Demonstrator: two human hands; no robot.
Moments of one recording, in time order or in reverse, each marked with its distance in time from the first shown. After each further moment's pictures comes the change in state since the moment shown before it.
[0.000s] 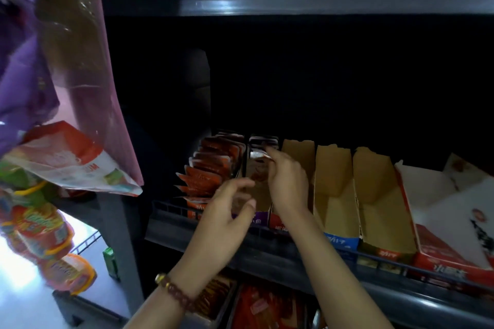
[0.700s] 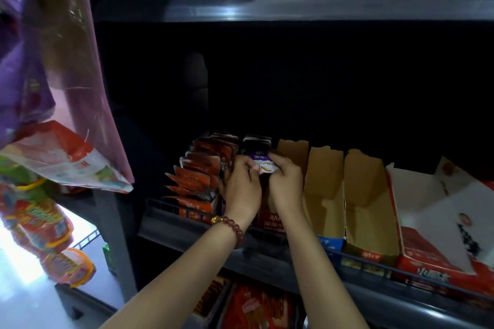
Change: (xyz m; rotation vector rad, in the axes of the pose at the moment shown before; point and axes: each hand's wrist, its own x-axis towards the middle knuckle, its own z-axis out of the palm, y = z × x) left_hand 0.072 -0.002 0.063 0.163 0.348 -0.162; right_hand 0.002 0.016 -0.013 0.551 -0.095 0.308
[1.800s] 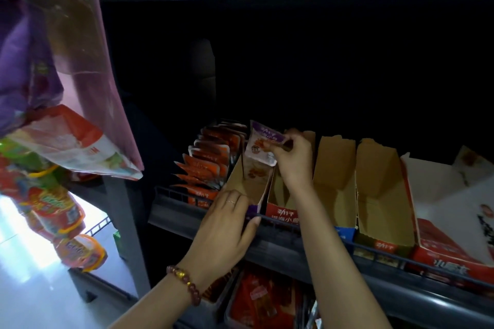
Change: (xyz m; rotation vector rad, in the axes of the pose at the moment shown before) left_hand -0.058 -0.063 -0.058 0.537 -0.313 0.490; right_hand 0.019 0.001 0.008 0.054 0.052 -0.142
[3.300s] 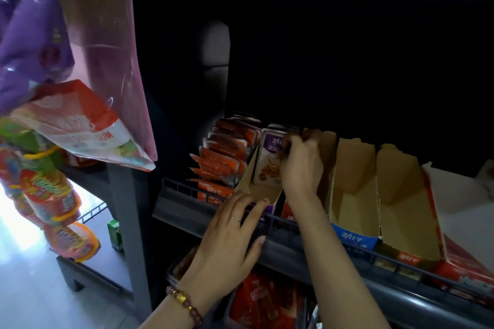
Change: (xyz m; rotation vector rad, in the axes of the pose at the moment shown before) left_hand -0.025 -0.023 0.023 0.057 0.085 0.086; right_hand -0.012 -0.004 0.025 -0.925 0.016 -0.058
